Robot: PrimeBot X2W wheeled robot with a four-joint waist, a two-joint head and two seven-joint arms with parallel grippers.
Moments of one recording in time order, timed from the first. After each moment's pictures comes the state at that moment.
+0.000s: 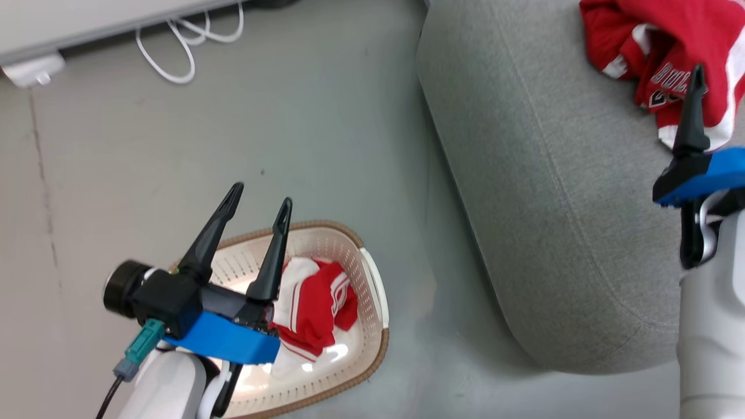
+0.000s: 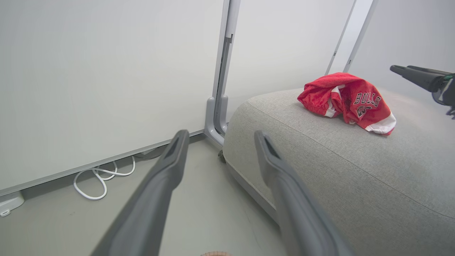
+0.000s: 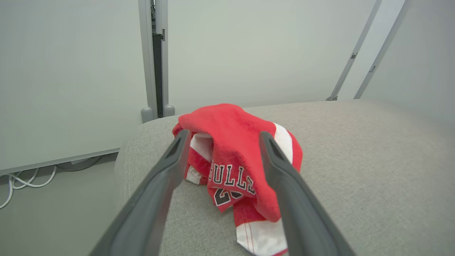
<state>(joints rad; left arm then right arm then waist) -0.26 0.26 -0.37 0.10 -0.31 -0.12 -0.26 -0.76 -0.07 -0.46 0.66 -0.22 0.13 -0.26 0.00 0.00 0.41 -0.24</state>
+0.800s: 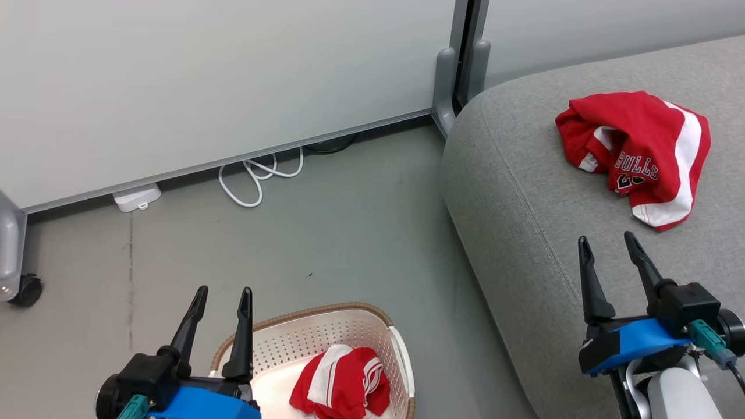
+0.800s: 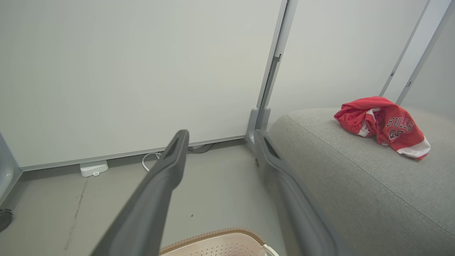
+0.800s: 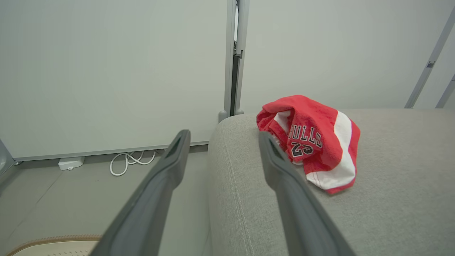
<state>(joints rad) 0.00 0.14 -0.17 0.19 -0.30 -0.13 -0.26 -0.21 -0.05 -0.11 0.35 -0.02 0.13 -0.26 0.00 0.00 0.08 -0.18</state>
